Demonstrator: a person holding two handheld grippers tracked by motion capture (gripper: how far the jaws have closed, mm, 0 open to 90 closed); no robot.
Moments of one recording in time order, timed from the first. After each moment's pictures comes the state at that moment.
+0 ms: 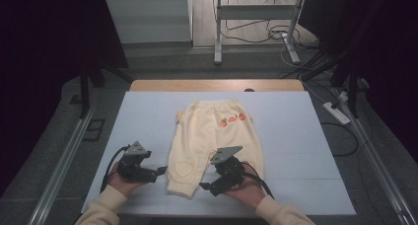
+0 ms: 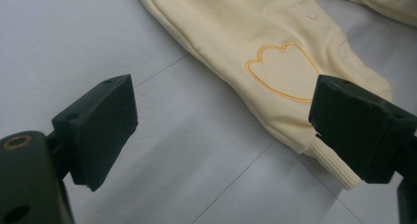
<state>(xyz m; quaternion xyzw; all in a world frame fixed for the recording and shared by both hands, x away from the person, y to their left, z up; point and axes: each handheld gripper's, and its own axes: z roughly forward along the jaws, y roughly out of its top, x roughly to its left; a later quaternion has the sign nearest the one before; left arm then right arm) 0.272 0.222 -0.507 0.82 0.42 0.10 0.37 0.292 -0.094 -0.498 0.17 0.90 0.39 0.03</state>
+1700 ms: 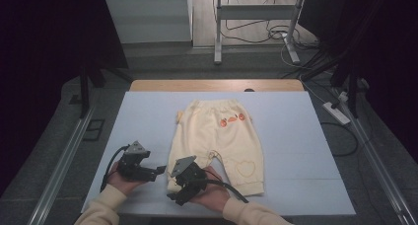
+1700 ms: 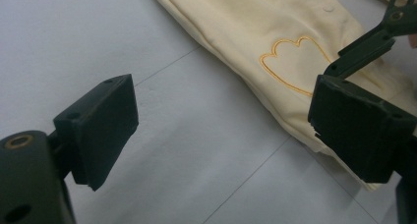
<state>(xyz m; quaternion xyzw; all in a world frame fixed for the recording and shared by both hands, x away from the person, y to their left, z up) 0.276 0.225 -0.513 0.82 0.43 0.10 0.36 0.275 0.005 -0.525 0.09 0.93 0.35 0.02</state>
